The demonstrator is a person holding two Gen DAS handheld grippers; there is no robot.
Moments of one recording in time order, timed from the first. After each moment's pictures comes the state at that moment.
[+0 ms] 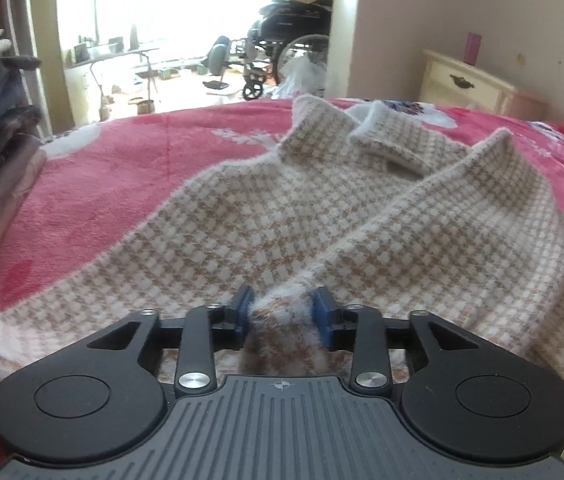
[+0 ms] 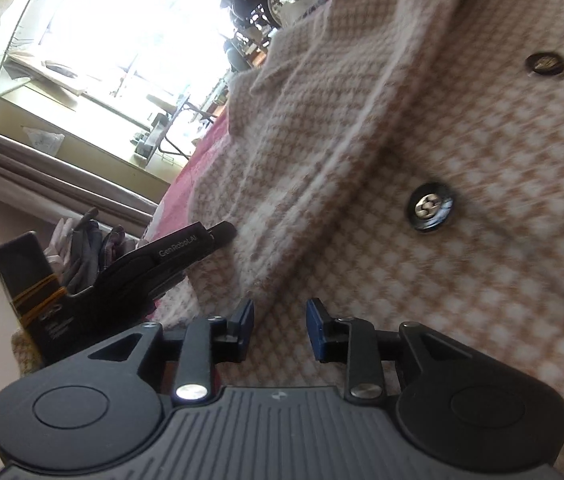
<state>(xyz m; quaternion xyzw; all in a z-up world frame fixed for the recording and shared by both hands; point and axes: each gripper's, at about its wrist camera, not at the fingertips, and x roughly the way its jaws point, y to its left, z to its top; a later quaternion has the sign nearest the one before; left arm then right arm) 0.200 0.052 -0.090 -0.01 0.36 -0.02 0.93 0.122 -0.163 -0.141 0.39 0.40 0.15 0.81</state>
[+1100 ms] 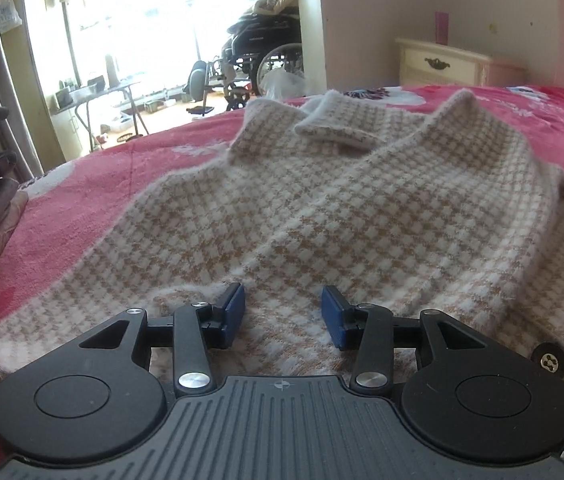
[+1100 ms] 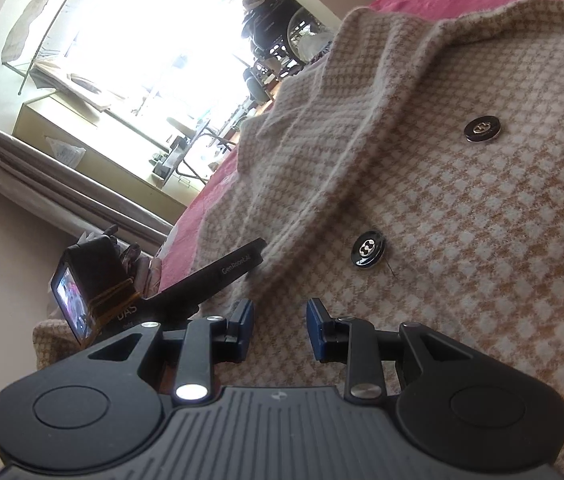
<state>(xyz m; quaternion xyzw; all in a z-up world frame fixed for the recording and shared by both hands) 0.185 0.001 -0.109 0.07 0.33 -0.03 0.94 0.090 -0.214 -0.135 0.38 0.36 0.16 0.84</state>
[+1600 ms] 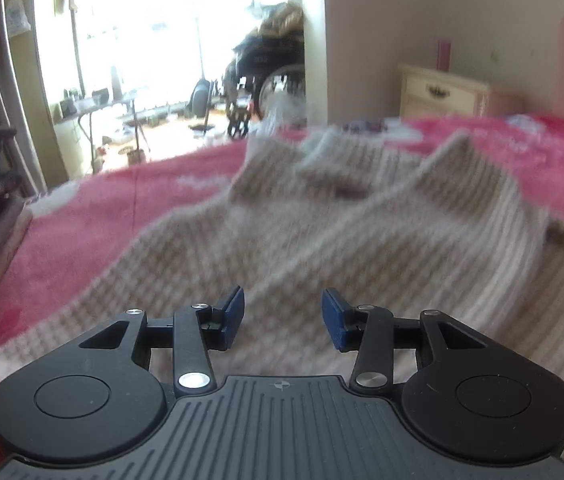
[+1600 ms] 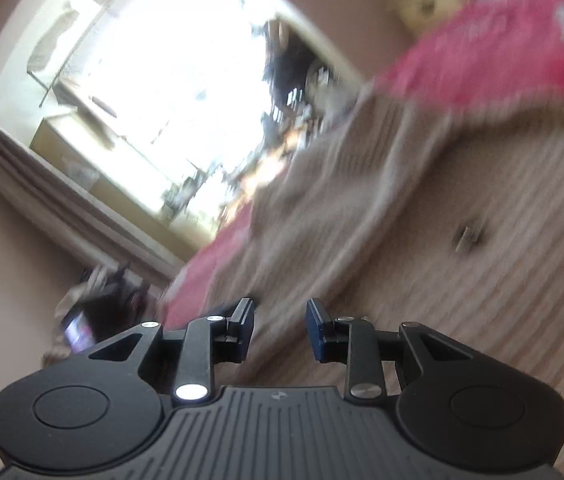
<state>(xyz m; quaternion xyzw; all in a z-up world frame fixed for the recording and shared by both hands) 0.193 -0.004 -0.076 0.03 0.29 -0.05 0.96 0.079 -0.267 -0.085 0.34 0.27 0.13 0.89</state>
